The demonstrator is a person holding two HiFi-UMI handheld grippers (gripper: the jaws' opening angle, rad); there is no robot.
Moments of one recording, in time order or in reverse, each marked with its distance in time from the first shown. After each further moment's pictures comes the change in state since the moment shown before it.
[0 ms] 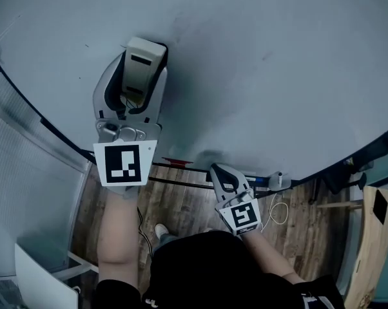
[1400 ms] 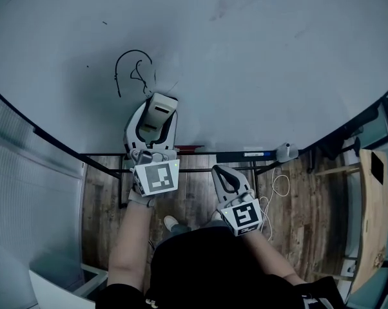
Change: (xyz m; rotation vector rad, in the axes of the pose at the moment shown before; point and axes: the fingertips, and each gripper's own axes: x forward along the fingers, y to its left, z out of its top) left arm -0.116 -0.025 -0.161 0.102 0.305 -0.160; right arm 0.006 0.083 -0.028 0.075 0.115 -0.162
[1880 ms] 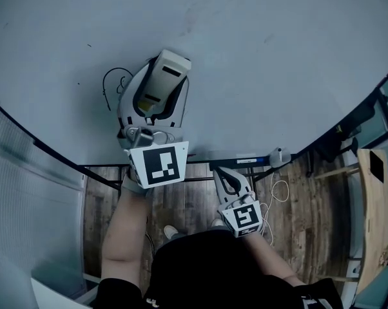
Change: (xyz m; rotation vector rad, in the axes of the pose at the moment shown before) left arm 0.051 0.017 0.158 0.133 -0.253 0.012; right arm -0.020 -0.037 0.014 -0.008 -0.048 -0.057
